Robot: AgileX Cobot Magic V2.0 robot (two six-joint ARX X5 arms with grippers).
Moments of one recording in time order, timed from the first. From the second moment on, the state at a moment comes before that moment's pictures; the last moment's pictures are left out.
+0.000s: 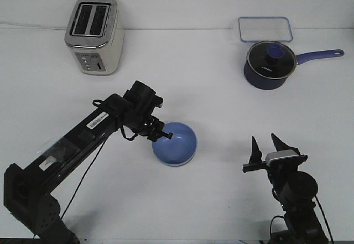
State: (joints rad) left arm -0.56 1.75 1.54 -0.86 0.29 -0.07; right arm 0.17 0.48 0.28 0.06 -0.03 0.05
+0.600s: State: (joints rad) left arm -0.56 1.75 1.54 -0.84 0.30 -0.07; right arm 0.17 0.48 0.28 0.06 -0.03 0.05
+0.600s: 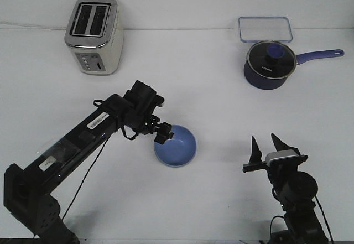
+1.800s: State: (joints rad) left arm -0.31 0.61 0.65 -0.13 -0.01 -0.04; right arm 0.17 0.48 0.28 0.06 -0.03 0.05
